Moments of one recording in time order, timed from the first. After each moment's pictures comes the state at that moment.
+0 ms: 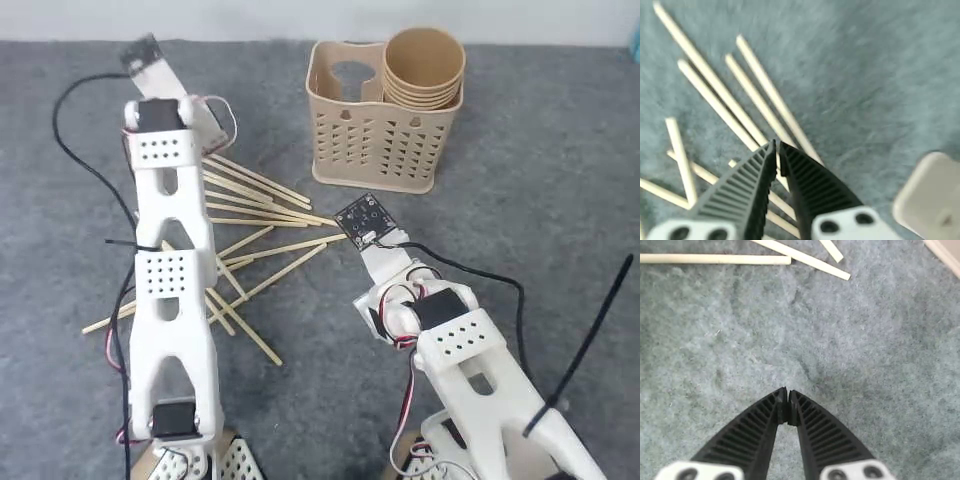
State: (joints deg) left arm -11.0 73.5 -94.7 98.7 32.5; right arm -28.0 -39.7 62.5 49.4 10.7
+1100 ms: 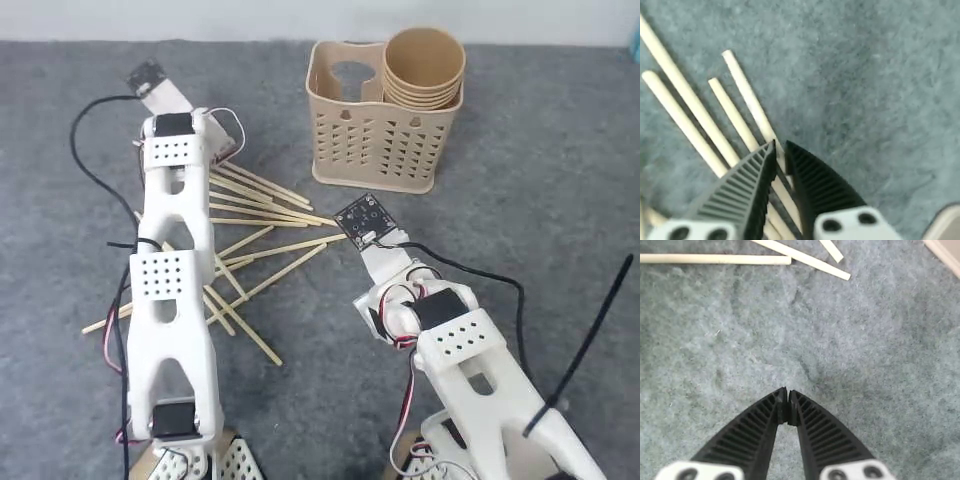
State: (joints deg) left arm -11.1 69.1 -64.3 73.6 39.6; right arm -28.0 -39.7 62.5 49.4 10.7
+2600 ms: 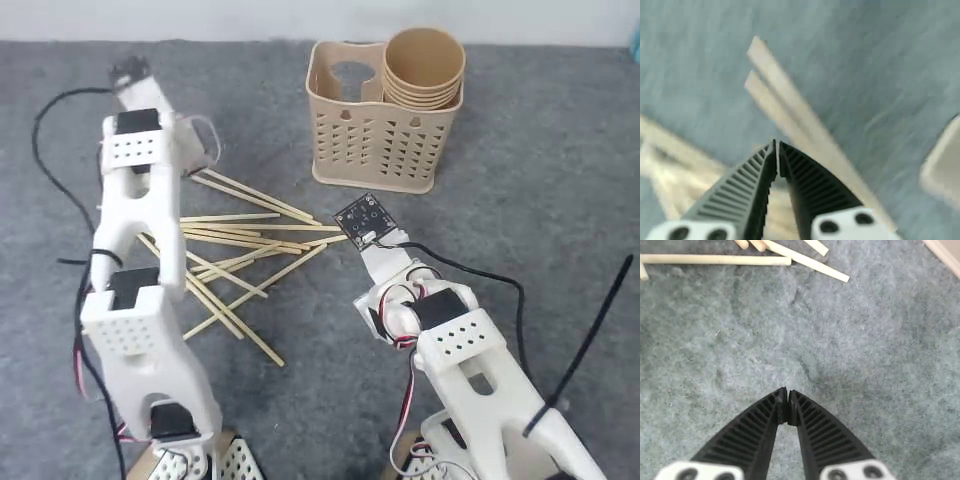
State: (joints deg) left arm -13.3 29.0 -17.8 69.8 25.5; right arm -28.0 -39.7 62.5 49.4 10.7
